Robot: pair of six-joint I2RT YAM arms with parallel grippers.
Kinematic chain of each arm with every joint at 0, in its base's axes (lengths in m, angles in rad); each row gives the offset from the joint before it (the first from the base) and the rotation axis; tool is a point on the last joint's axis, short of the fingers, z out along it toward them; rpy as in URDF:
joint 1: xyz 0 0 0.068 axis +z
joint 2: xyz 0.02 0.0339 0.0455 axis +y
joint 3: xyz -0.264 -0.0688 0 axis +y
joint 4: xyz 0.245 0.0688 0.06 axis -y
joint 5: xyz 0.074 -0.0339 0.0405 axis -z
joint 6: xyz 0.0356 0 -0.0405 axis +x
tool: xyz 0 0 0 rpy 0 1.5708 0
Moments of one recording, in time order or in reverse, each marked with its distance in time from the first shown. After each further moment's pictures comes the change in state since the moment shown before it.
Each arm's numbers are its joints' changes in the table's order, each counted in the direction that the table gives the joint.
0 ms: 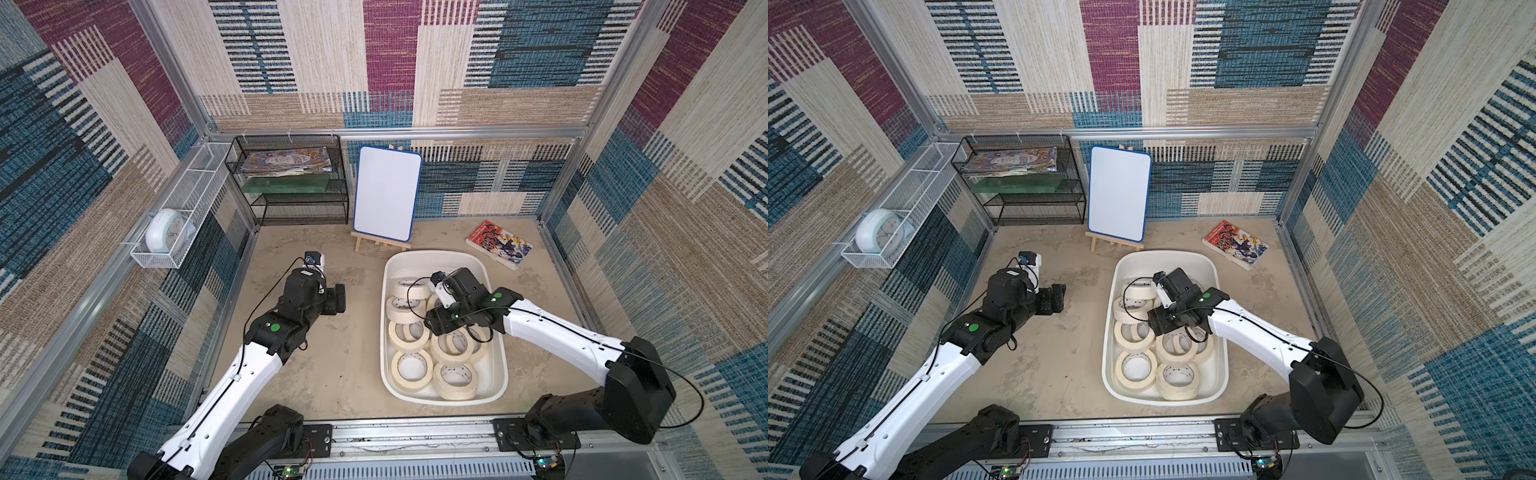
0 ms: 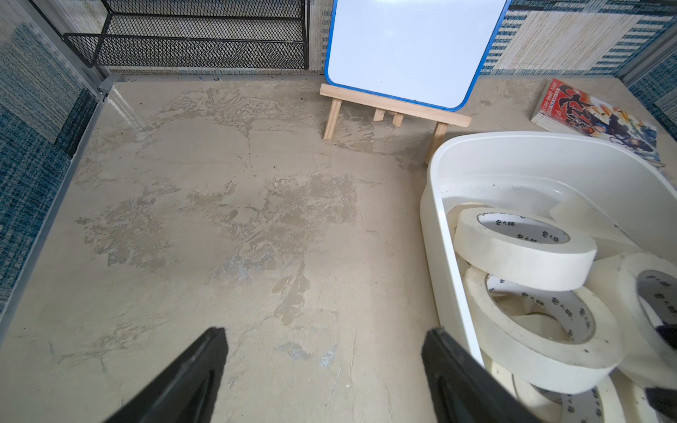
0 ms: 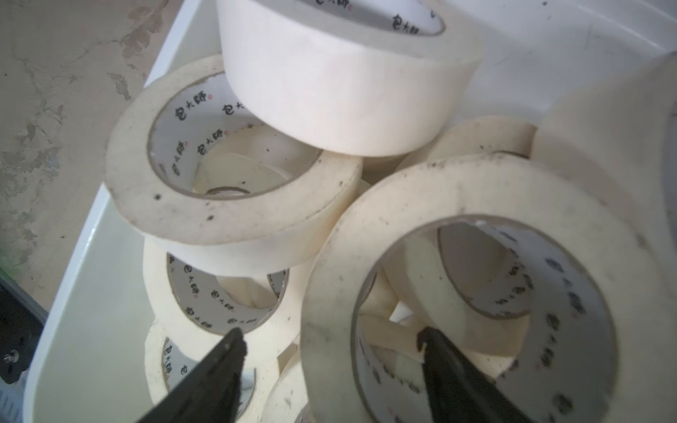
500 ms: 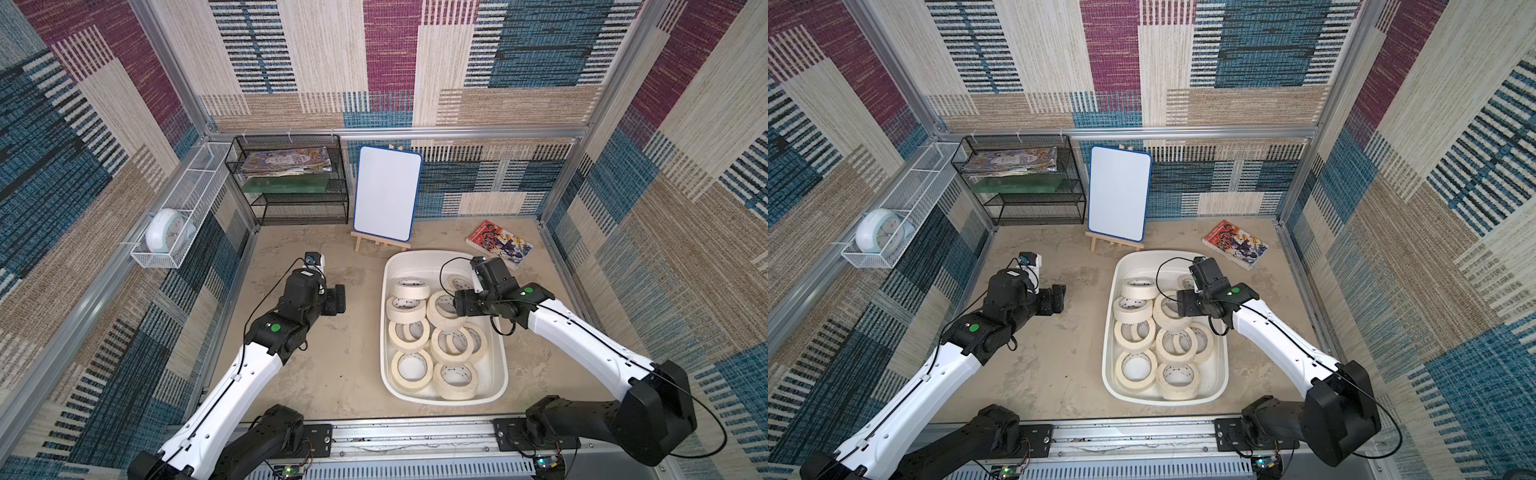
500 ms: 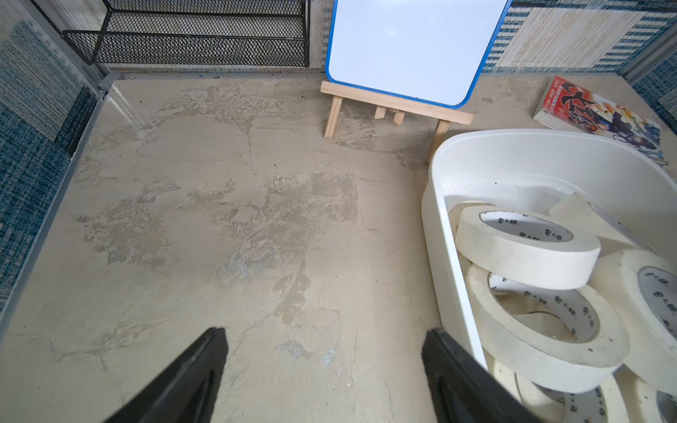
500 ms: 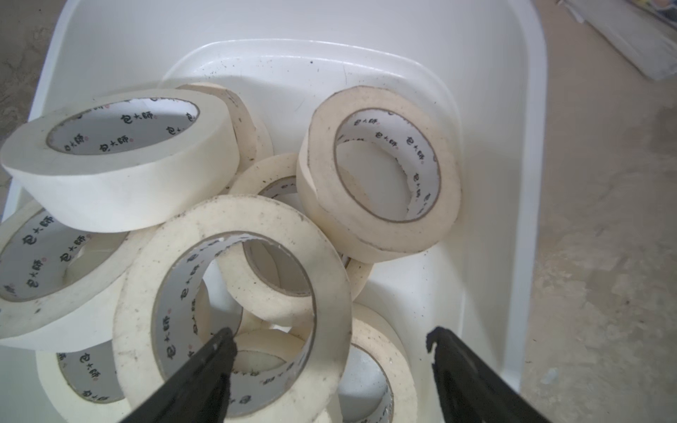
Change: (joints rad) left arm 0.000 -0.002 0.007 0.002 0.002 0.000; right arm -0.203 -0.063 0.033 -0.014 0.116 0.081
